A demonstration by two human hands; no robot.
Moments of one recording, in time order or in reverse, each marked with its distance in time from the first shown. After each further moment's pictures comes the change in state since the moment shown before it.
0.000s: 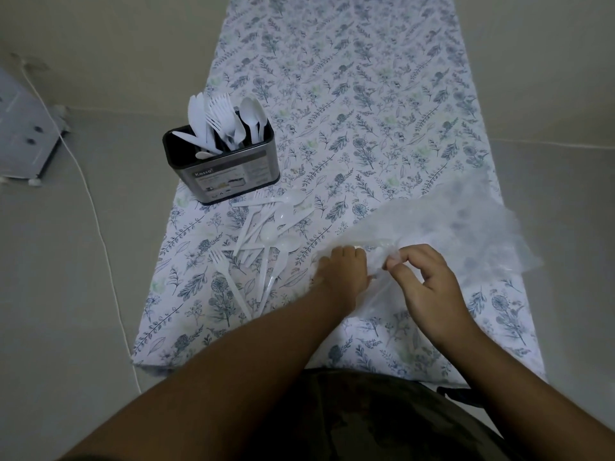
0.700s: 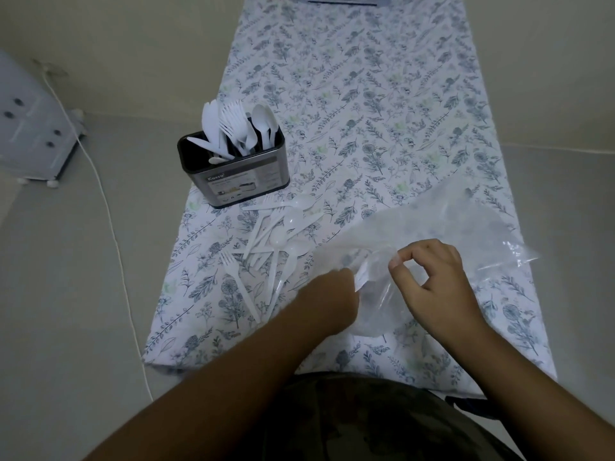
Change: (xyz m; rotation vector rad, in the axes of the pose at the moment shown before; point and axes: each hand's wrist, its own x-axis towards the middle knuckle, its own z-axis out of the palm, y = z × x) left_hand -0.045 -0.030 -0.005 -0.367 -0.101 -0.061; right_hand 0.007 -0.006 -0.003 -0.235 0.026 -0.120
